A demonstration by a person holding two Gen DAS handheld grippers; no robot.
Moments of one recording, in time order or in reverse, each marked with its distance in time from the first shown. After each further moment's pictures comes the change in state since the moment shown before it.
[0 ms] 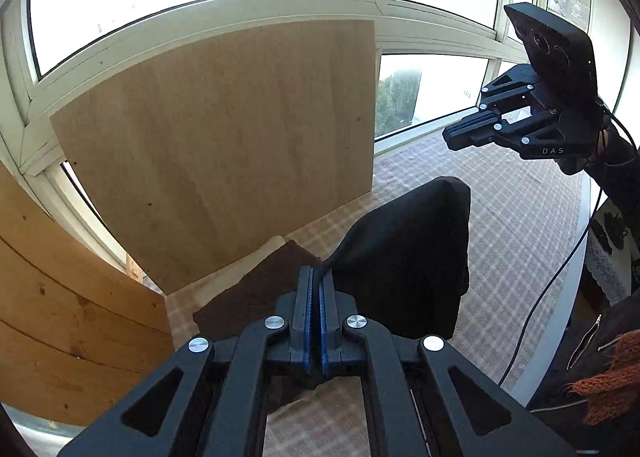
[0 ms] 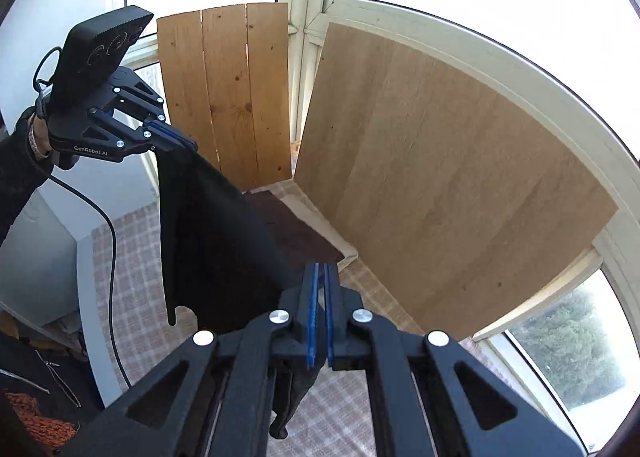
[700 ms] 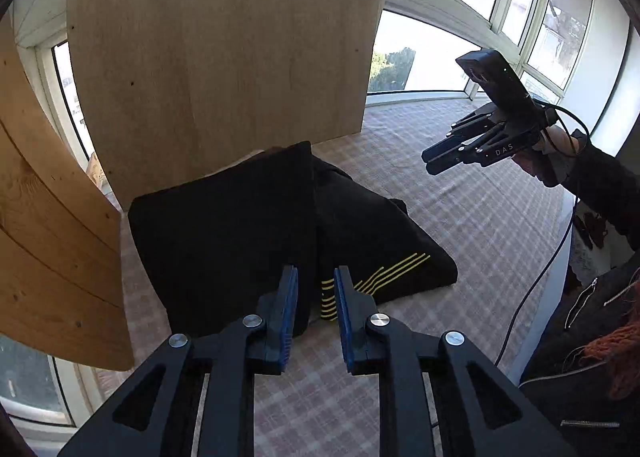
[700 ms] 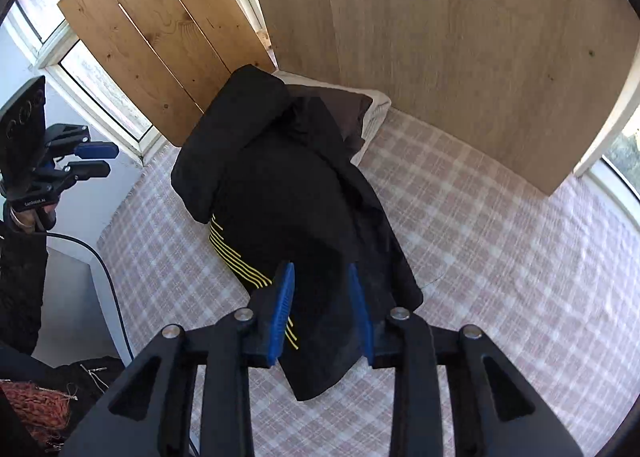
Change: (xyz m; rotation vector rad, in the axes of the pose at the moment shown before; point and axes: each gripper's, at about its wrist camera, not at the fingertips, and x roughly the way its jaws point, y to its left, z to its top) left arm 0.044 -0.016 -0.173 -0.171 0.053 -0.171; right arm 0.133 0.012 -0.175 0.466 0.316 0.206
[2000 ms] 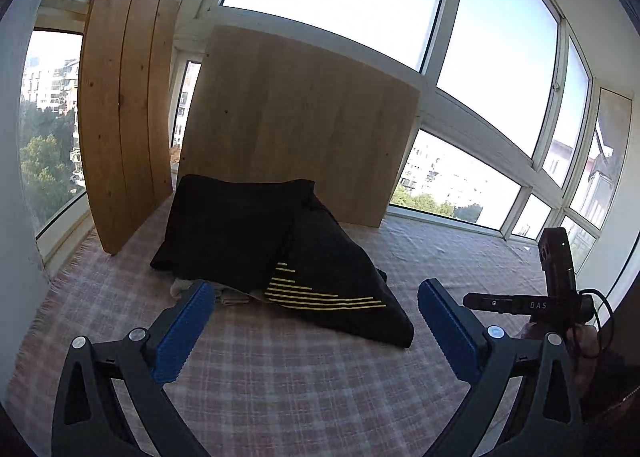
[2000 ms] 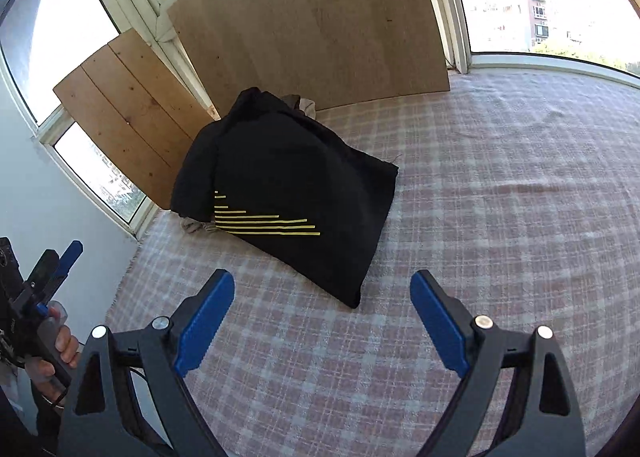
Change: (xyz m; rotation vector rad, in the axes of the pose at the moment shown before) left arm -0.050 -0.103 -0.133 -0.297 -0.505 0.210; right arm -0.036 0.044 -0.188 0.373 -0.418 -0.128
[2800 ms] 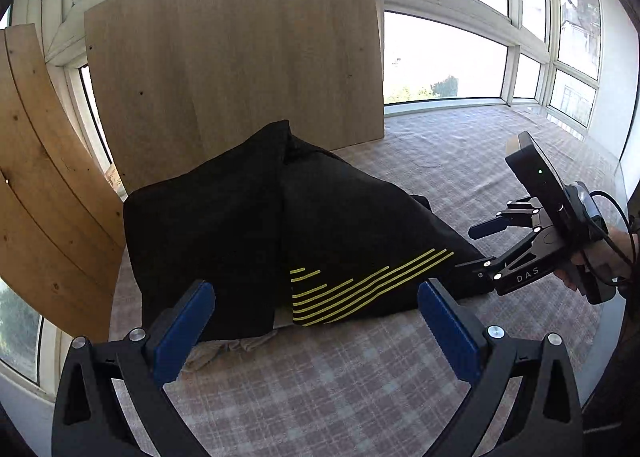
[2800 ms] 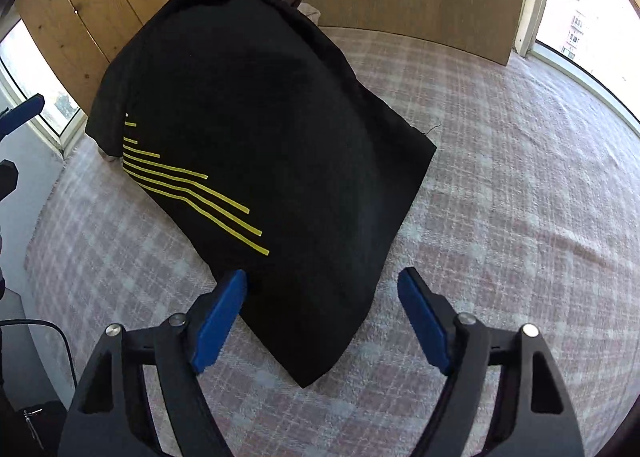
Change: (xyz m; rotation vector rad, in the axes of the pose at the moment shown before) left arm 0.128 -0.015 0.033 0.423 0.281 0.007; right arm 0.143 0.009 0.025 -0.270 0.291 -0.154
